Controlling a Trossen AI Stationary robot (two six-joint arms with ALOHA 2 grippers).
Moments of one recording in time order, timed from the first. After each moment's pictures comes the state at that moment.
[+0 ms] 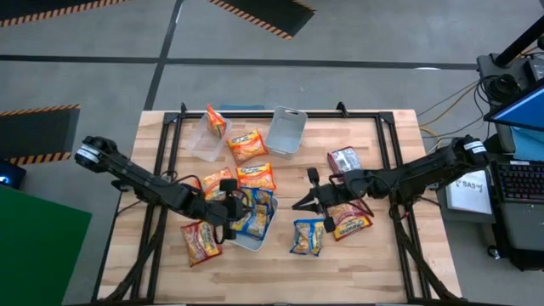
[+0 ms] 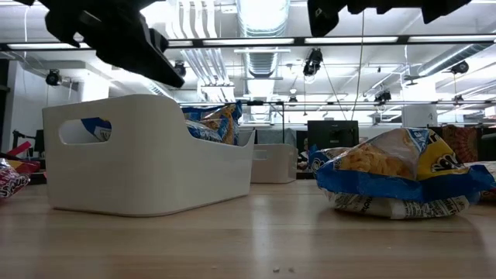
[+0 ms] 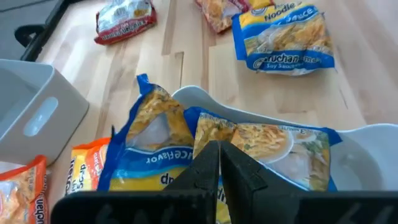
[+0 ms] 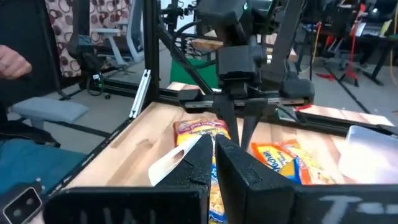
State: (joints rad) left arm -0.42 1.34 0.75 -0.12 -0.48 -0.12; right arm 0.21 1.30 0.70 0.51 -0.07 -0.08
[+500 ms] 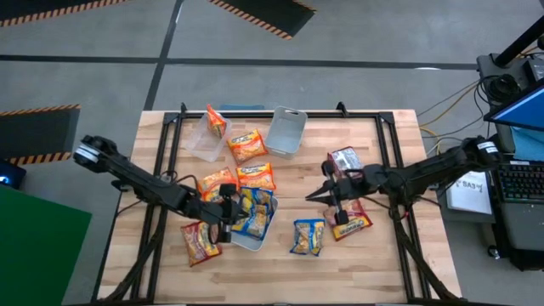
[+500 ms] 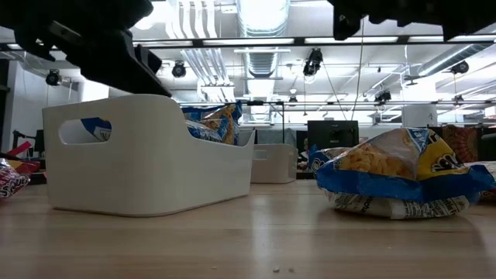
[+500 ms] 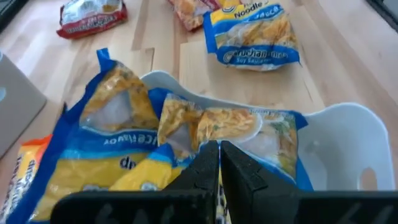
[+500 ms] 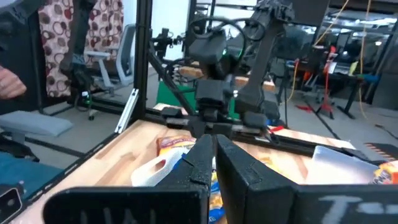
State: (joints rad) left arm -0.42 1.32 0.61 0.07 -0.37 -0.14; right arm 0.18 1.14 0.49 0.70 -0.07 -0.14
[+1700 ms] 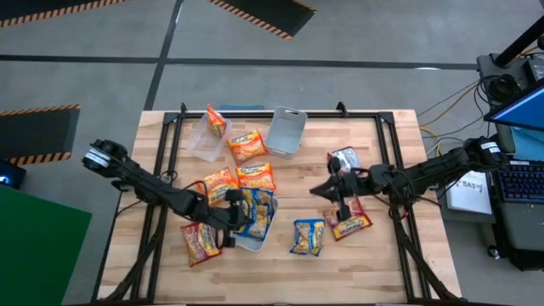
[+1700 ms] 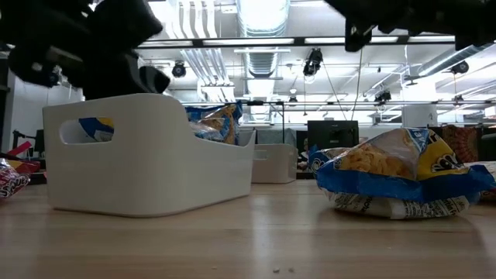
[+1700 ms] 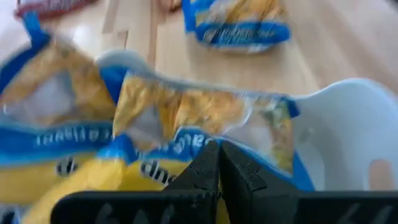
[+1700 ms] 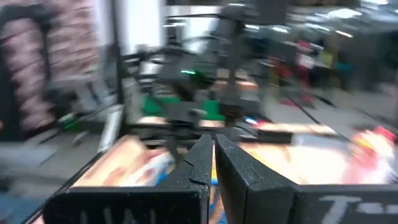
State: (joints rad) left arm -0.43 1.45 0.61 0.18 -0.32 -0.13; right arm 0.17 1.09 0.40 0.80 0.04 -0.03
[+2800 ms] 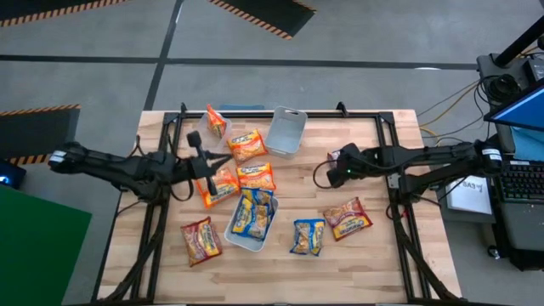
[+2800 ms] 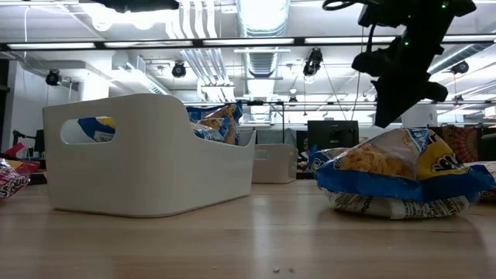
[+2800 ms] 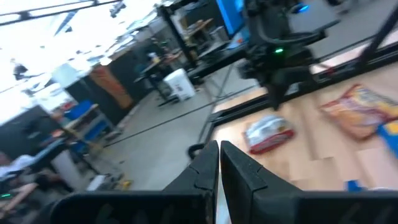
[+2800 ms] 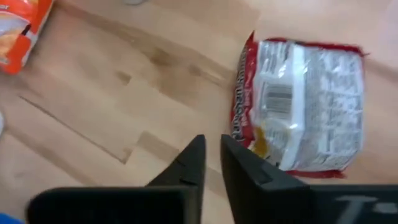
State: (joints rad) left arm -0.17 0.80 0.62 0.14 -0.55 0.53; right arm -0.08 1.13 0.79 -0.81 0.28 0.94
